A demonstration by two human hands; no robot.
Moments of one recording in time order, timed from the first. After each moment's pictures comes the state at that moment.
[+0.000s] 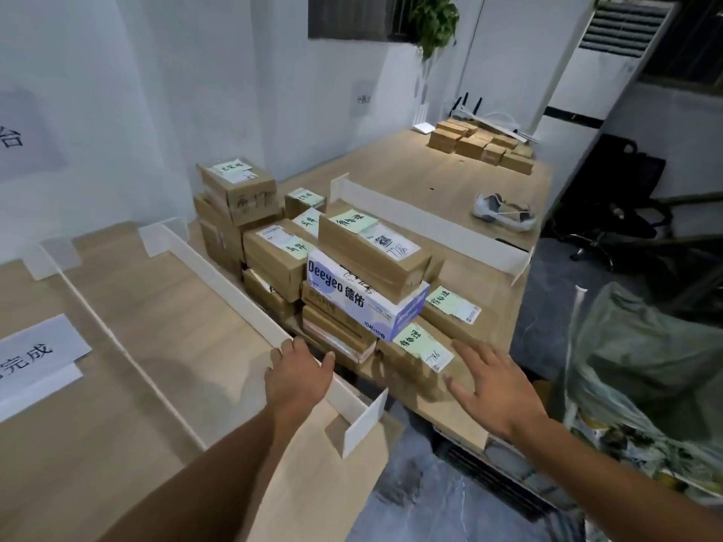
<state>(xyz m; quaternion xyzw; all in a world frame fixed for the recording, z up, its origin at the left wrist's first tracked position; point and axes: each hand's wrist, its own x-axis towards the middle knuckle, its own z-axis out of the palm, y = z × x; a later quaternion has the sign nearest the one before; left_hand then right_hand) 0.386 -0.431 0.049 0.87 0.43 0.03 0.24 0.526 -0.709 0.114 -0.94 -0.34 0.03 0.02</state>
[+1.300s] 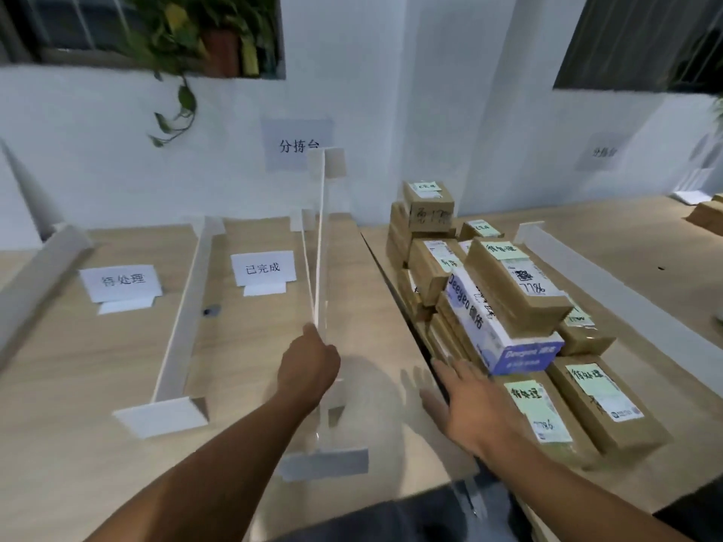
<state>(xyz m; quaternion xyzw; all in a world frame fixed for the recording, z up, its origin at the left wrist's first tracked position) 0.243 -0.505 0.113 0.66 0.67 0.23 0.25 0.478 -0.633 0.114 -0.75 -0.66 0.03 0.04</state>
